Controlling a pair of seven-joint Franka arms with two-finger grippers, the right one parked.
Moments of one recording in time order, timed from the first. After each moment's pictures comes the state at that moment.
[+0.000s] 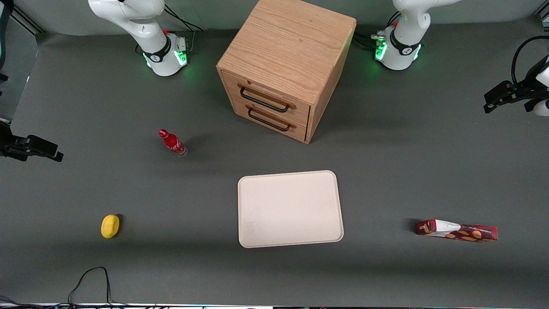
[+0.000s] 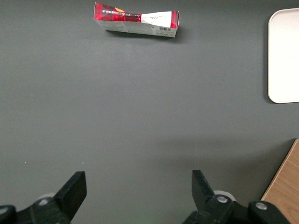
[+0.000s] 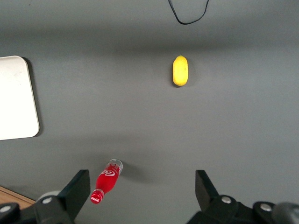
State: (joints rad) arm 0.18 -0.18 -0.12 -1.84 0.02 1.68 0.07
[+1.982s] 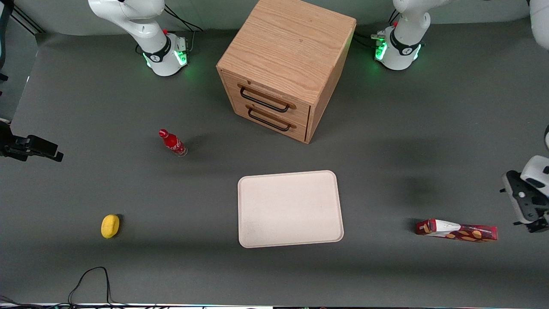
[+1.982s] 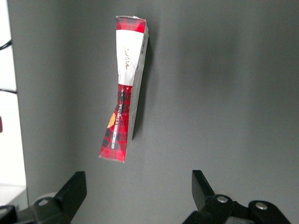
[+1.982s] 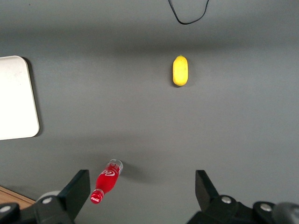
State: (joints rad) arm 0.24 0.56 -0.09 -1.41 0.10 2.05 1.67
